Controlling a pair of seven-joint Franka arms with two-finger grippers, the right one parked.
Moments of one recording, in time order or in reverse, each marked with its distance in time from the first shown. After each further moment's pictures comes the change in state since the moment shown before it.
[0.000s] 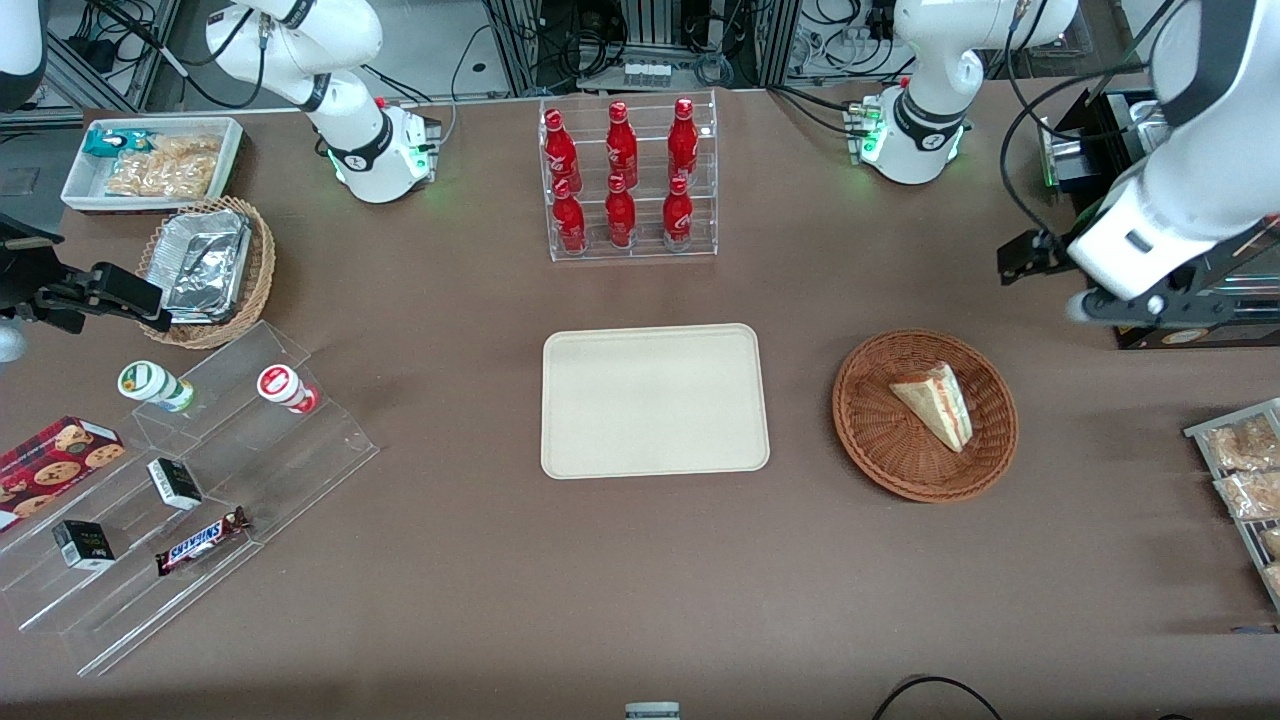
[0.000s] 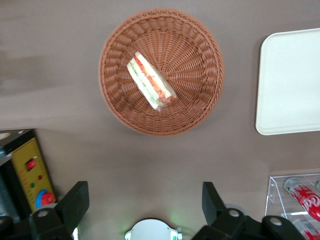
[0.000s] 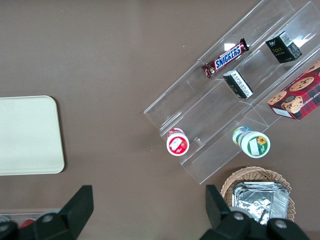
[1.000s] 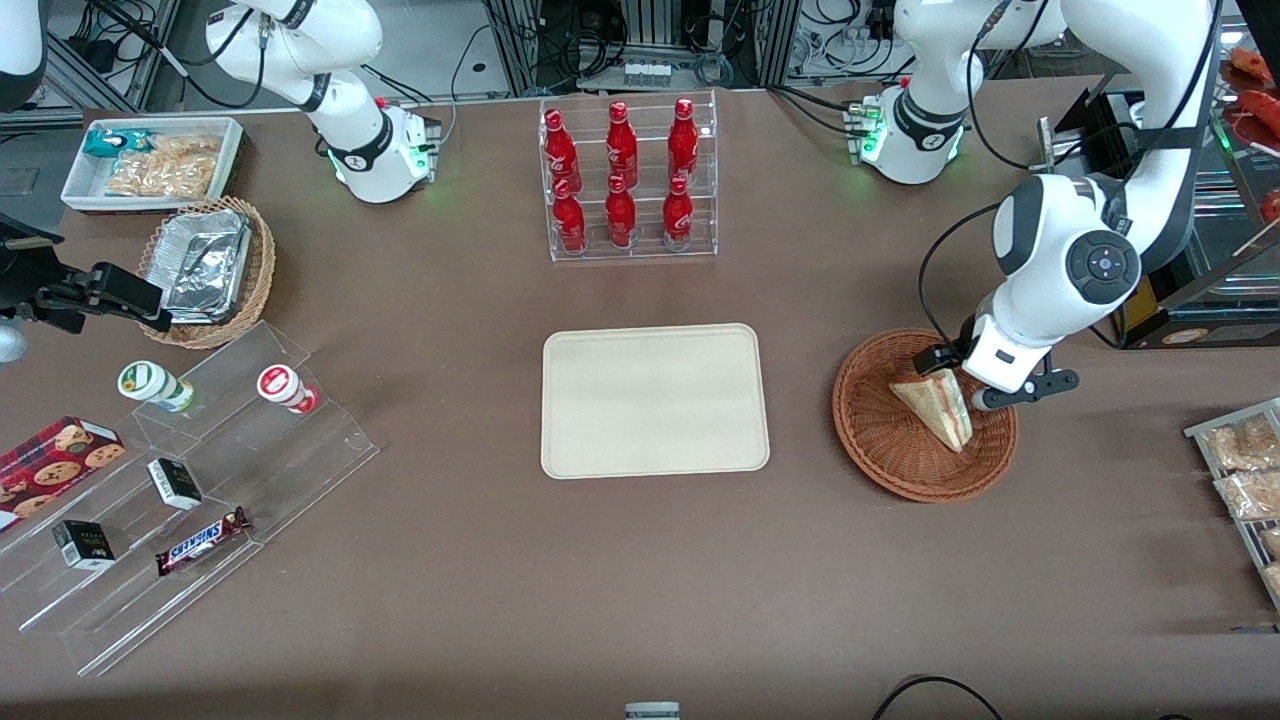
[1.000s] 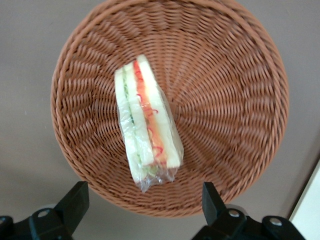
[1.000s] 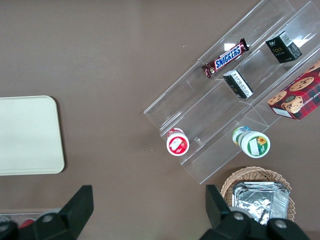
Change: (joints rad) arm 0.000 0.075 -0.002 -0.509 -0.007 0.715 -0.430
